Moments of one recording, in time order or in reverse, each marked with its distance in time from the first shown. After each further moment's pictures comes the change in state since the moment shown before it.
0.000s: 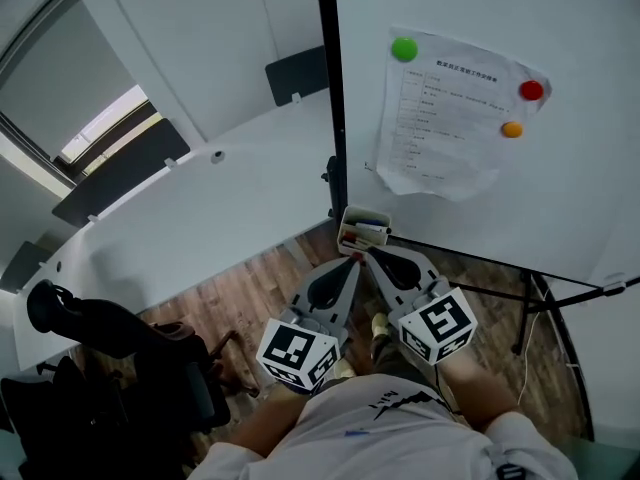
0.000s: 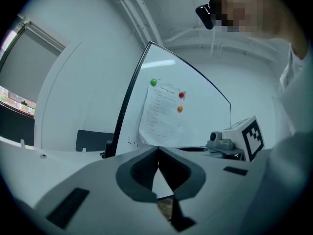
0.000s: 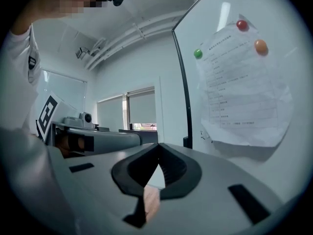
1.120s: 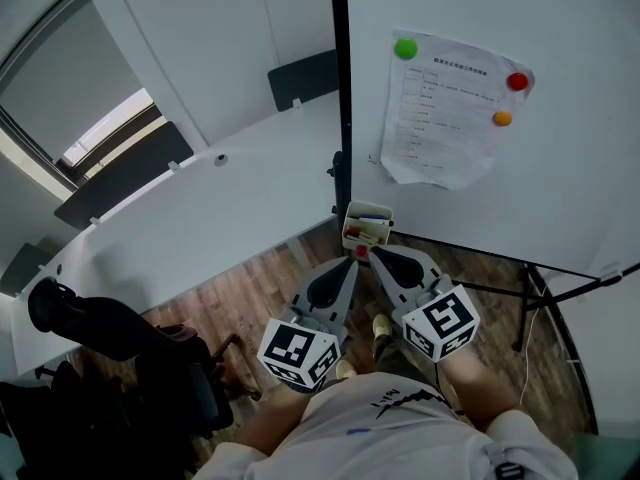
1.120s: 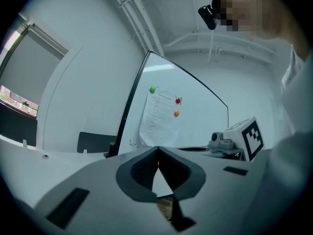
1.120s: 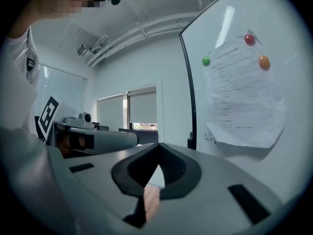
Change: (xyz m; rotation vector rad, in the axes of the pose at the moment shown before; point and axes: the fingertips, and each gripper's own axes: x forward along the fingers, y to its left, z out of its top) left arm -0.038 -0.007 0.007 -0.001 -0.035 -0.007; right arm -0.016 0.031 0.005 -0.026 0.001 -0.022
